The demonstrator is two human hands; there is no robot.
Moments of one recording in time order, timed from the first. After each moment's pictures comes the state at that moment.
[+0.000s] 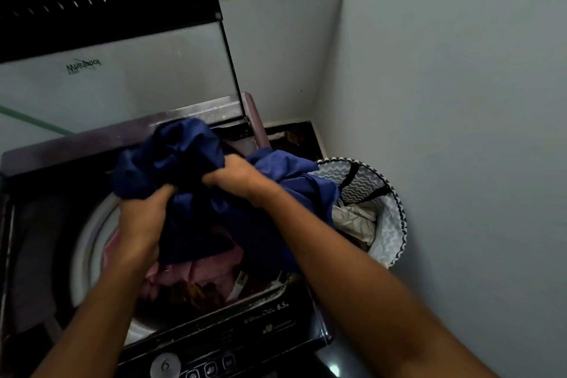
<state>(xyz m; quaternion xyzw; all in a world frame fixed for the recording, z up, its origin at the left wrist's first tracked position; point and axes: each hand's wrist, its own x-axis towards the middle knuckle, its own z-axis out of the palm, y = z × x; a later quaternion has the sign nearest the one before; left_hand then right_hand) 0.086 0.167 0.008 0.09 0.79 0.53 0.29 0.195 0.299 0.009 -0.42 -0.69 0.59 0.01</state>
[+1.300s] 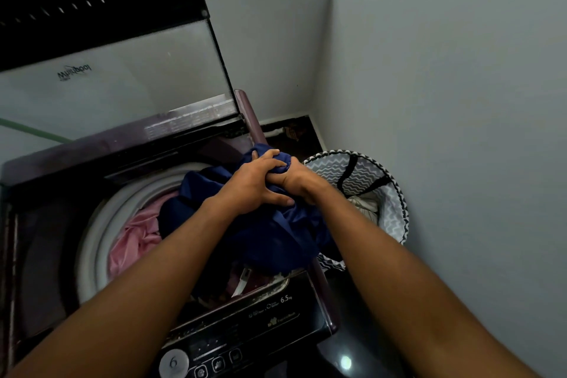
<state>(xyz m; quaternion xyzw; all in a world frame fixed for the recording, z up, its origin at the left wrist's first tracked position) 0.157 0.269 -0.024 0.63 0.67 0.15 0.36 0.285 0.343 -0.063 -0.55 -0.56 0.62 0.02</state>
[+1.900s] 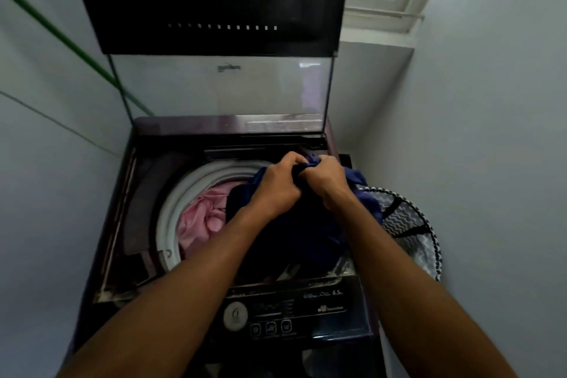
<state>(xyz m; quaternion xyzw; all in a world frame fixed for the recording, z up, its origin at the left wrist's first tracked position) 0.101 0.172 0.023 0.46 0.75 0.39 0.27 0.191 0.259 0.042 -0.56 -0.67 0.47 0.12</state>
